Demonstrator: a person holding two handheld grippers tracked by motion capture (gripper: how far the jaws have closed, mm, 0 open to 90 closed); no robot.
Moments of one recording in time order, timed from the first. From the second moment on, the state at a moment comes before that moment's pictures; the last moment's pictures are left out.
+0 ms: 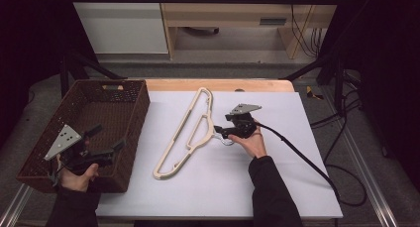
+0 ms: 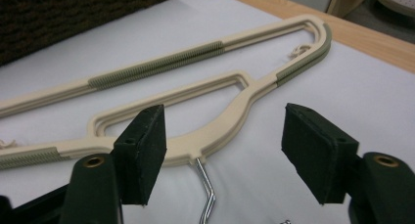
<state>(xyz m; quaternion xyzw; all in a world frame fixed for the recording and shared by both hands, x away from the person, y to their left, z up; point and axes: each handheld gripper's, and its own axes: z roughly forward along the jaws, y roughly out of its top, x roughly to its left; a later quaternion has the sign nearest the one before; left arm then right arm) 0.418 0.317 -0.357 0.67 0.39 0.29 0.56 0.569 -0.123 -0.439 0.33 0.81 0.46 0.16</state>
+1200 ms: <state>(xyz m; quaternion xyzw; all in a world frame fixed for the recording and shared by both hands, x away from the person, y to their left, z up) 0.419 0.311 -0.359 0.69 0.38 0.28 0.54 0.577 -0.120 -0.476 0.31 0.85 0.41 0.11</state>
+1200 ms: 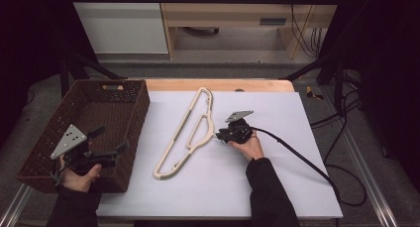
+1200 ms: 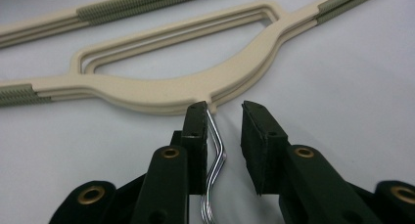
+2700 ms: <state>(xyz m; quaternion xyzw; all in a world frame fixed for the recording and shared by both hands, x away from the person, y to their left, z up) 0.430 0.230 -0.358 0.76 0.33 0.25 0.50 0.571 -0.126 -0.452 0.32 0.84 0.43 0.05</state>
